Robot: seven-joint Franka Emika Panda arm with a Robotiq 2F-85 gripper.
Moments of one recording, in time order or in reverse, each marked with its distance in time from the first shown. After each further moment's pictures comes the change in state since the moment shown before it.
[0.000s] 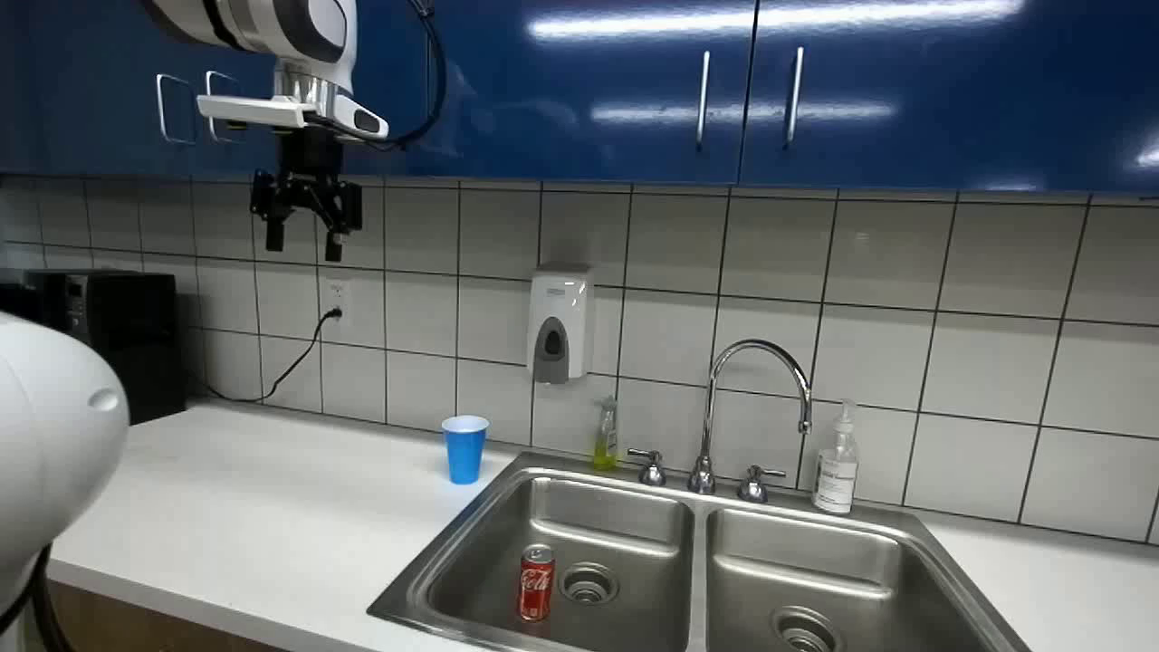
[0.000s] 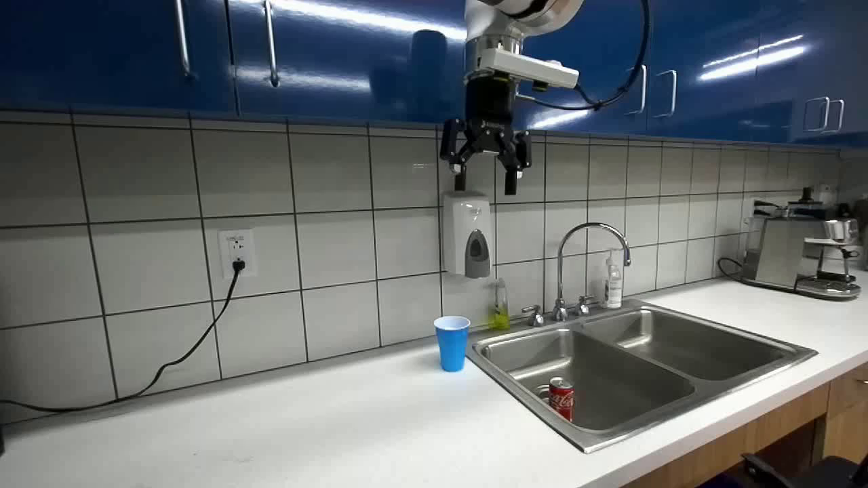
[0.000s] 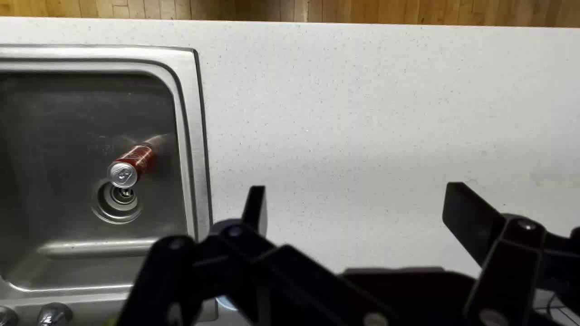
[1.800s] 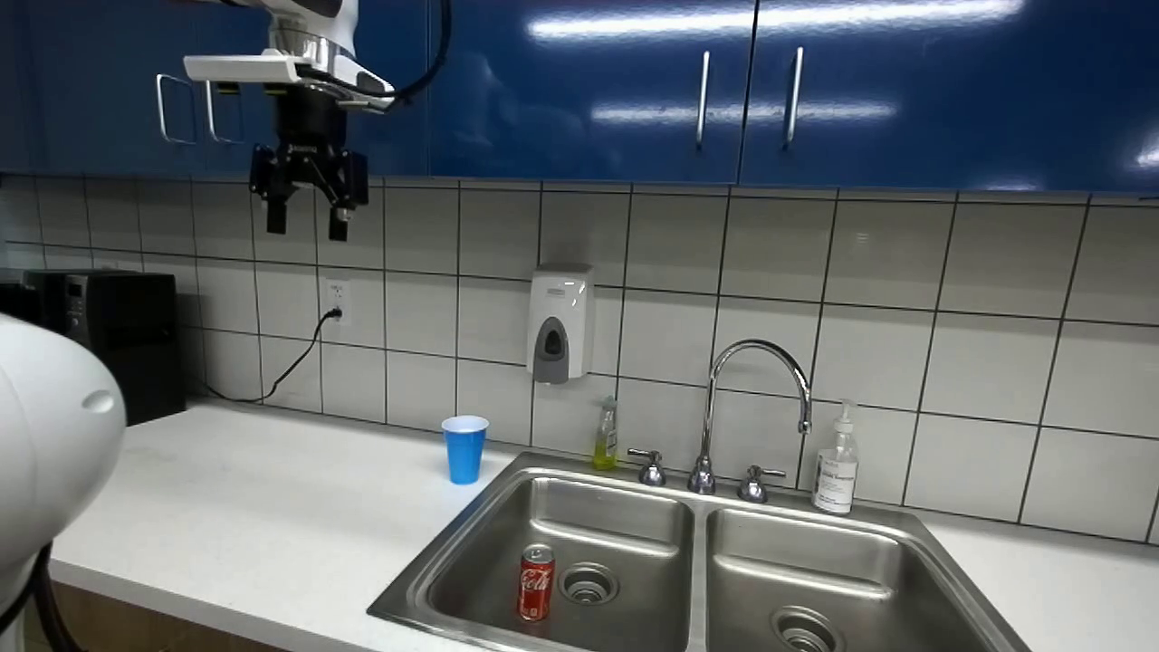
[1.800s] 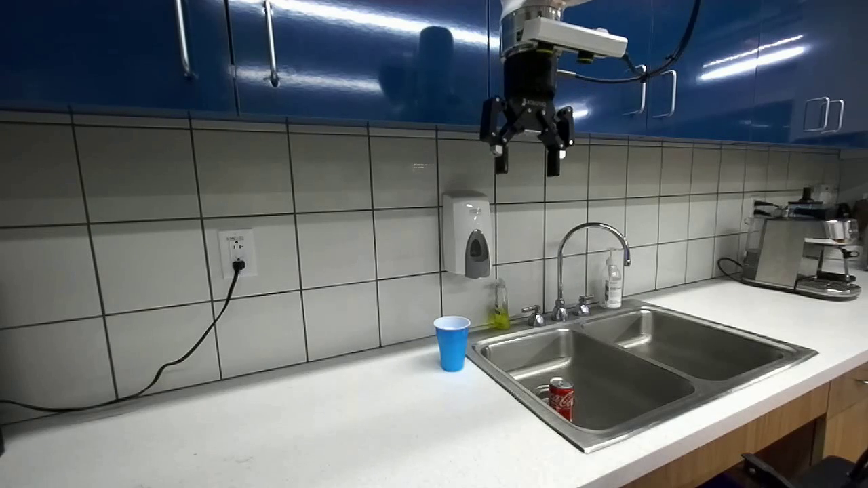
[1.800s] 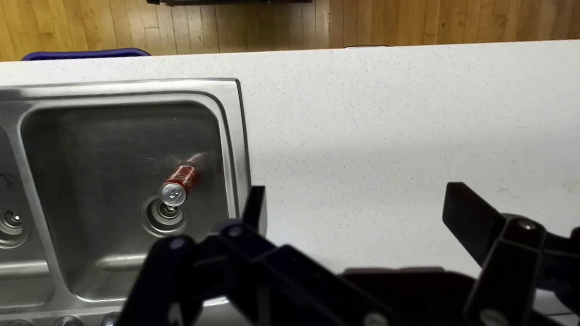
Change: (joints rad) arm -0.018 -0.147 -0.044 -0.066 -0.037 -0.102 0.000
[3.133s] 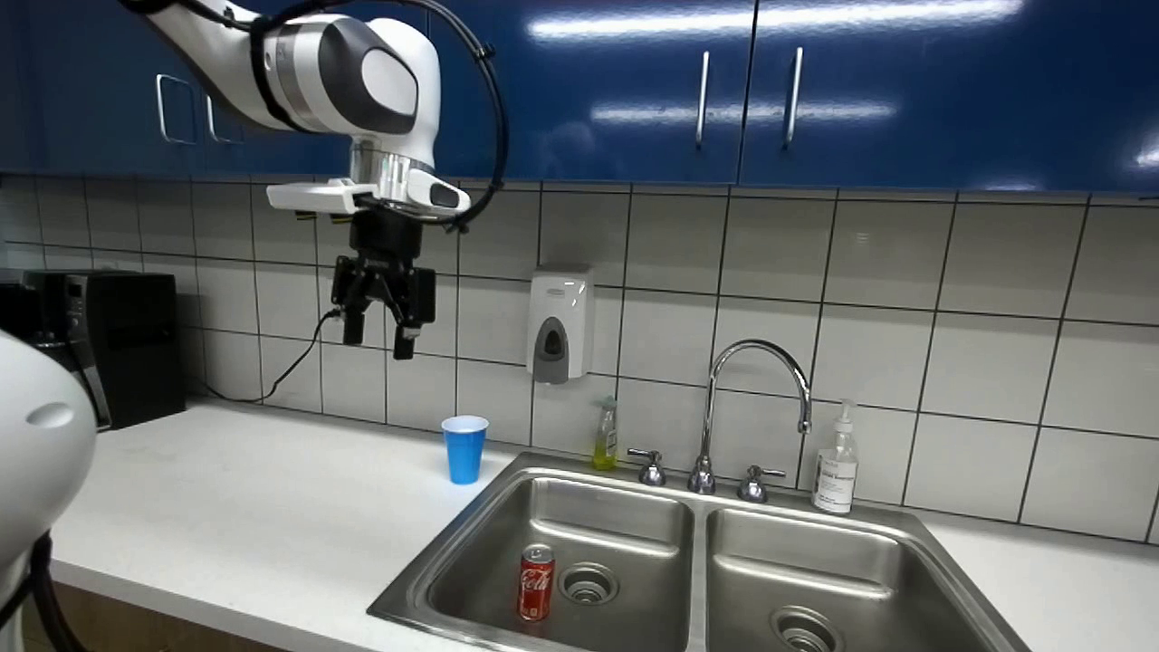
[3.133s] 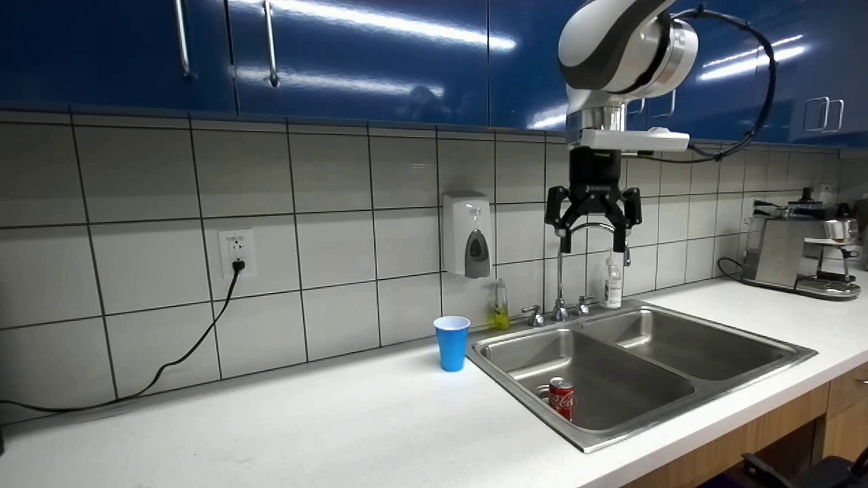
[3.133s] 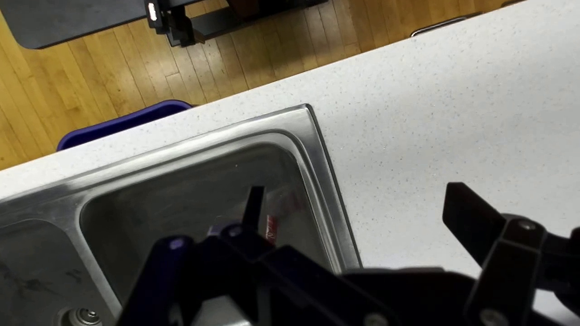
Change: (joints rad) arm -0.141 -0.059 -0.102 -0.374 -0.030 0.275 0.009
